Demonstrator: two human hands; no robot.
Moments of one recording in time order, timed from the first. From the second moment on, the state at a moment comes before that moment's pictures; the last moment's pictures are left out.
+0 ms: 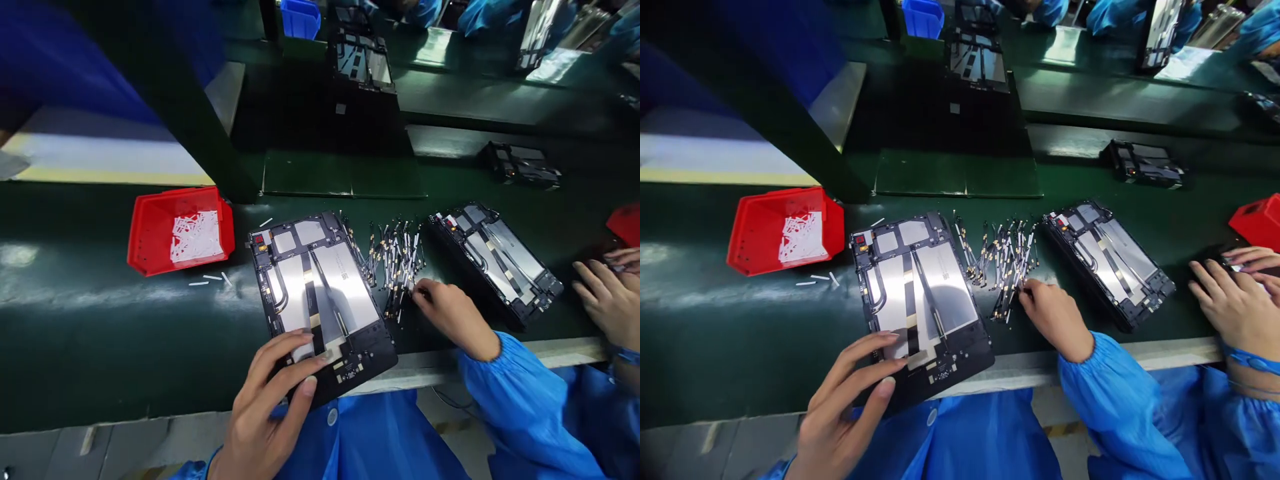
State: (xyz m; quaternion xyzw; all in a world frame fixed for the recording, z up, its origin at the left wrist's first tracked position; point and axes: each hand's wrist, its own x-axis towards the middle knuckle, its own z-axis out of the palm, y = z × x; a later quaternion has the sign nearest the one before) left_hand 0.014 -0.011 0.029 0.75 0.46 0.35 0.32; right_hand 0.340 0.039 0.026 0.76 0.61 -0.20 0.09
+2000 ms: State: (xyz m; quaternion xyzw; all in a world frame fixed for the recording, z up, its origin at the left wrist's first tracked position) left_hand -0.005 -0.010 -0.006 0.63 0.58 0.38 0.34; right_hand 0.167 0.026 0.066 0.57 0.72 -0.40 -0.06
